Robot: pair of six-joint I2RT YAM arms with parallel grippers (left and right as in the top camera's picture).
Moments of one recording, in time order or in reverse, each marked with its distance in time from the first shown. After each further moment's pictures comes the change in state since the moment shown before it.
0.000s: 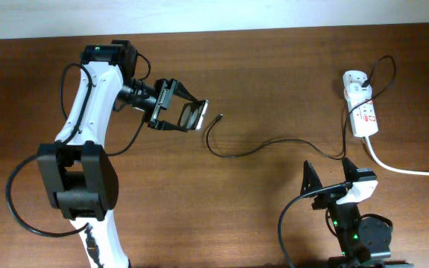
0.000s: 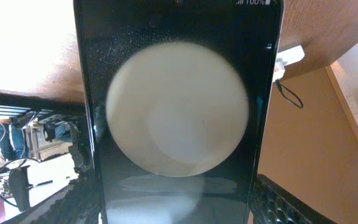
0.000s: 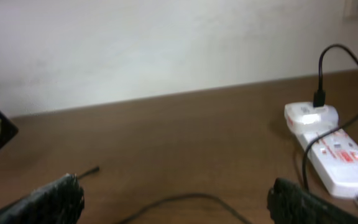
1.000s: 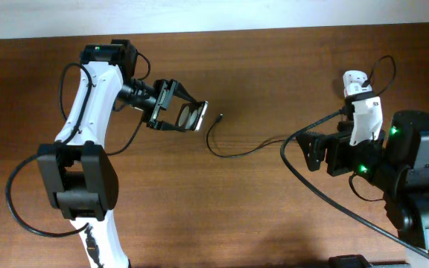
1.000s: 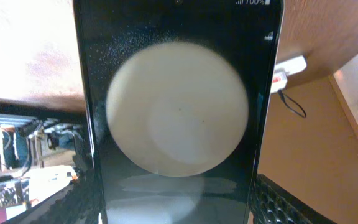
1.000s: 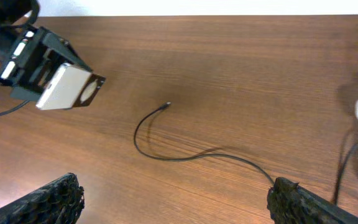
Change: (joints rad) left arm 0.000 0.000 0.002 0.012 -0.048 -0.004; right arm 0.000 0.926 1.142 -0.812 -0.294 -0.174
